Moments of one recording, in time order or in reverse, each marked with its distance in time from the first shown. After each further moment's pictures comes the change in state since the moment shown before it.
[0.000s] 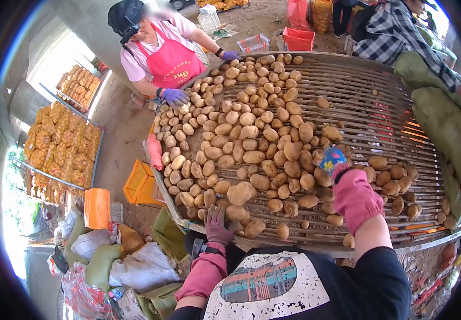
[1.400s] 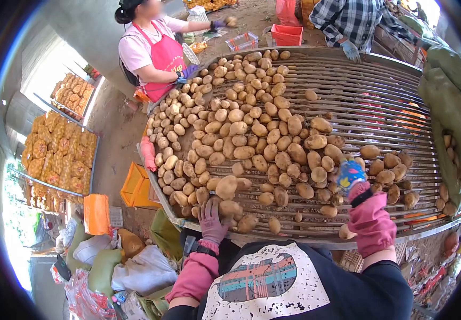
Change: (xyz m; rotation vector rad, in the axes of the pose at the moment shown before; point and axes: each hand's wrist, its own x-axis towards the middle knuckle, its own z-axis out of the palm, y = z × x) left_hand -0.001 0.000 0.005 0.091 -0.070 -0.007; right_hand -0.113 0.049 -0.024 -0.247 0.072 0.000
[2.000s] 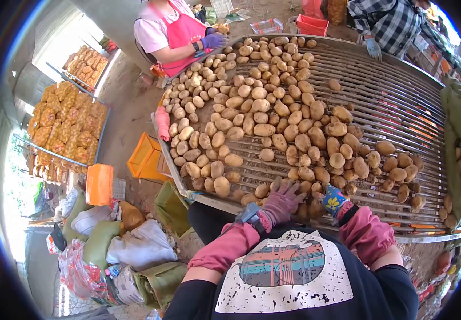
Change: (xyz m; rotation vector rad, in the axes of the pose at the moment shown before) left_hand 0.024 0.157 -0.002 -0.047 -0.488 0.603; right_hand -0.062 -0.065 0.118 0.657 -0.214 -0.137
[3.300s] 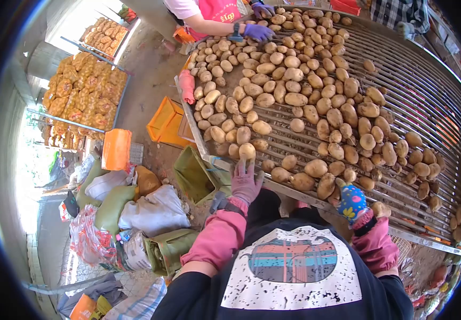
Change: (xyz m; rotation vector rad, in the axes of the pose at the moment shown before) left_hand -0.144 -0.082 0.038 0.044 0.340 -0.763; right_hand -0.076 -0.057 0.006 -0.346 -0.047 -0.180
